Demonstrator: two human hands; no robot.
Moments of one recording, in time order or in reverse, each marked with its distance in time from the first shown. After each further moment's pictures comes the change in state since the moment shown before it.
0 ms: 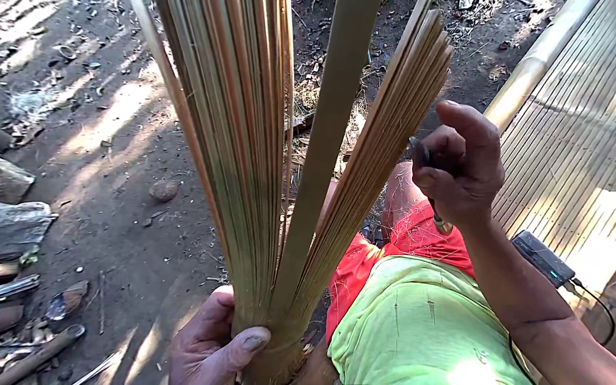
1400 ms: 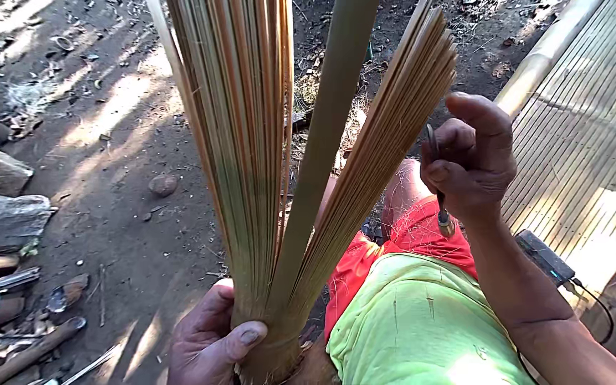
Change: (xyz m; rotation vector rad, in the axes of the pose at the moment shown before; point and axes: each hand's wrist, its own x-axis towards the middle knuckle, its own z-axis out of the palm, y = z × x) left_hand 0.001 -0.006 -0.006 -0.004 -0.013 -0.012; right_hand 0.004 0.007 -0.004 0.172 0.015 -0.018
